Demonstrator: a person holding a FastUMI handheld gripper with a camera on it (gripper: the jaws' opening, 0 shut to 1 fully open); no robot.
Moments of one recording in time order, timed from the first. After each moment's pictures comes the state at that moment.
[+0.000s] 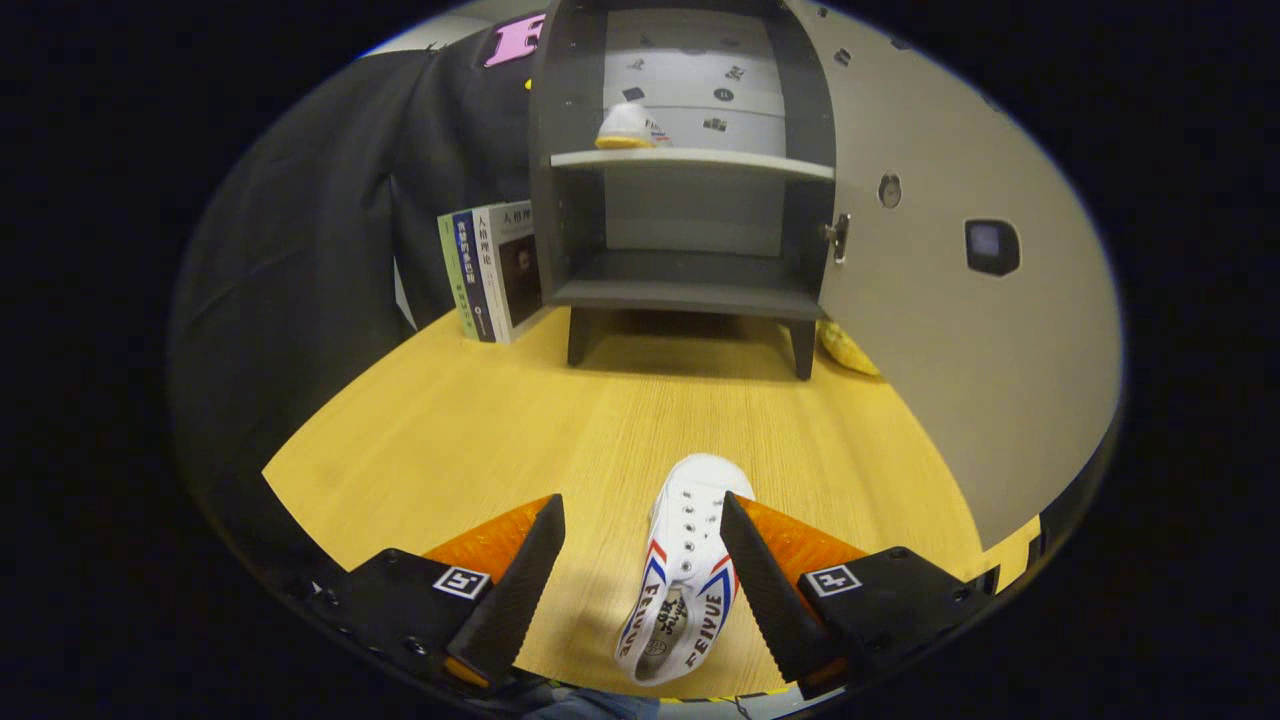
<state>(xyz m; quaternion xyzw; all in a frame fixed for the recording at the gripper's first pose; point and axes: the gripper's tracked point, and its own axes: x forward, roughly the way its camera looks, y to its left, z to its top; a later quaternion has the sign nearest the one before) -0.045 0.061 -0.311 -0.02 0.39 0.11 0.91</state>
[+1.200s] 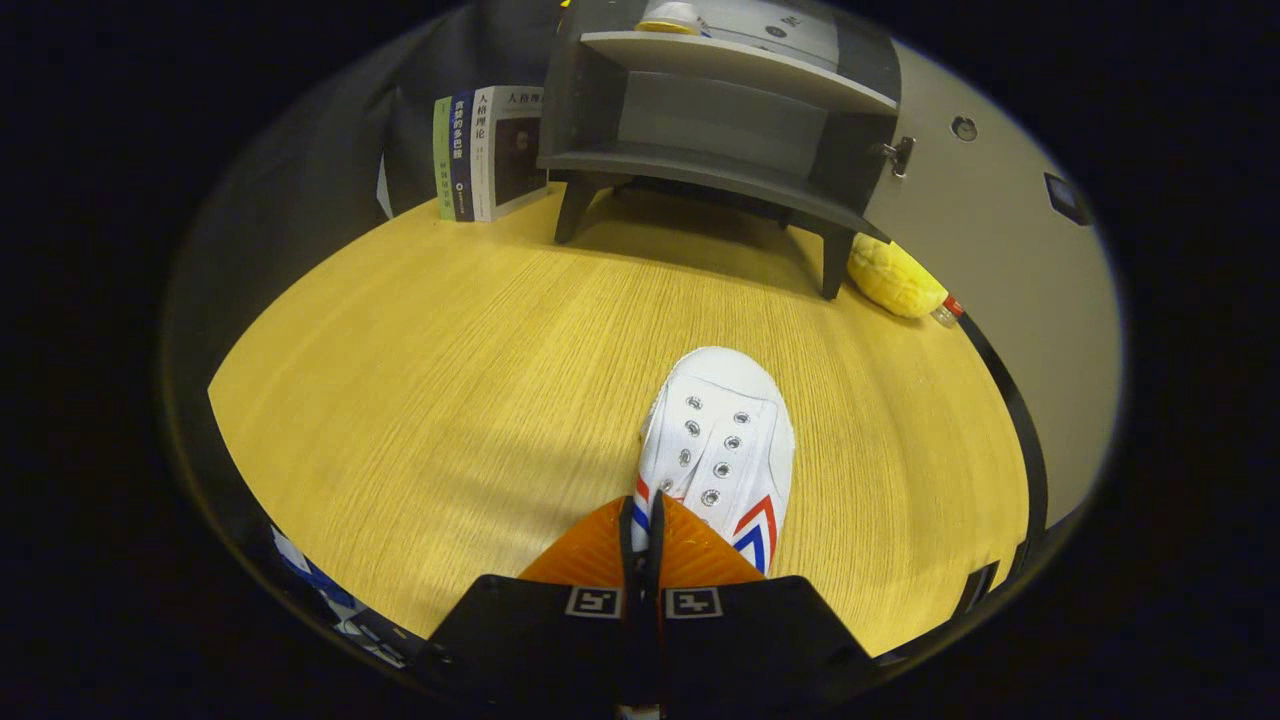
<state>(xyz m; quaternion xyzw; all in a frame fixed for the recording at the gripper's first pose) -0.055 0.059 -0.379 -0.06 0.47 0.10 0.88</state>
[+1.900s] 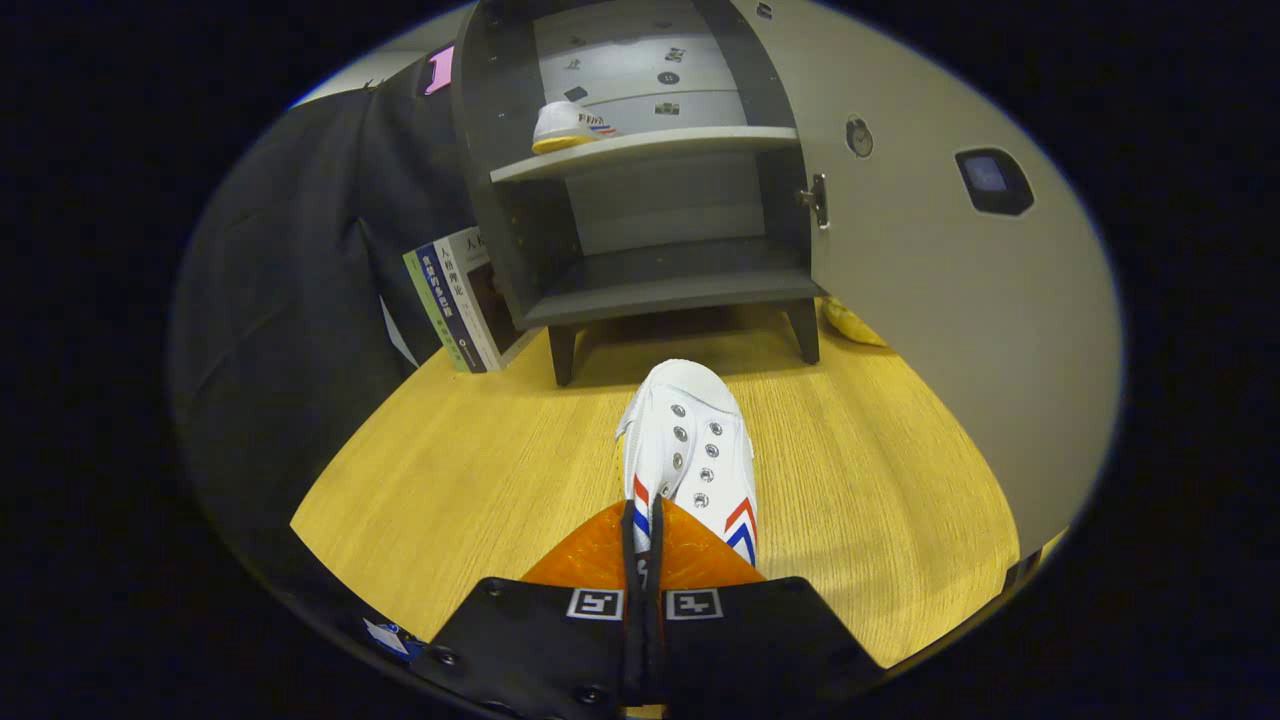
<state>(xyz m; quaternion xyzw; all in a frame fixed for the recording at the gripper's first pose) 0.008 0.050 -0.277 0.08 0.36 0.10 0.92</state>
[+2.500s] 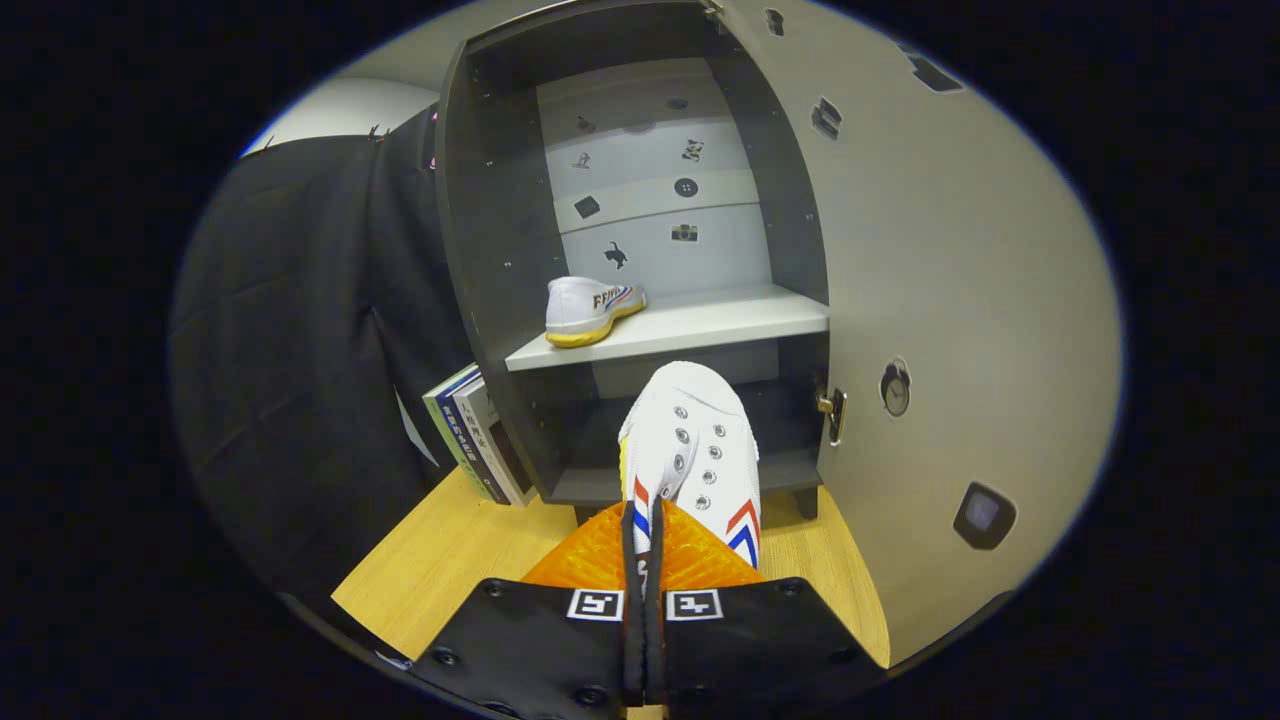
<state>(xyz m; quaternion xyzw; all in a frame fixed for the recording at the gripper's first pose) 0.120 0.046 -0.121 0.08 0.25 0.11 0.96</state>
